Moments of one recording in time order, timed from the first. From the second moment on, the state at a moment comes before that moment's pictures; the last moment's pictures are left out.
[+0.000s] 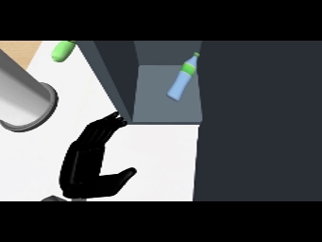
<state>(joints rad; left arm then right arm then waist) -0.08 0.33 -0.55 -1.62 0.67 0.27 -0.52 0.96 -0.31 0.23 -2.48 -0.08 0.70 -0.27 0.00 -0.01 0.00</state>
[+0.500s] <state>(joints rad) 0.14 0.48 -0.42 -1.78 0.80 0.16 -0.54 0.96 -0.36 0.49 -2.50 -0.02 0.76 -0.22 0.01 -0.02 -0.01</state>
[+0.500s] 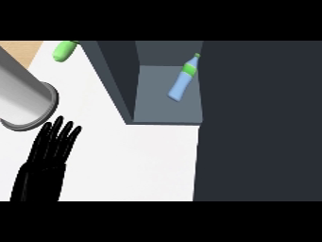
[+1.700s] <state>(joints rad) 0.32 0.70 -0.24 -1.88 0.95 -0.11 -0.53 0.79 -0.32 0.59 -2.49 -0.02 0.51 -0.09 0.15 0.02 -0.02</state>
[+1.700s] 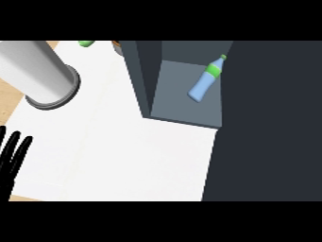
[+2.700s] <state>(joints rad) 0.30 0.77 -0.19 -1.87 0.98 -0.20 -0.50 0.44 -0.41 0.56 -2.48 -0.03 0.56 0.02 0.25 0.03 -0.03</state>
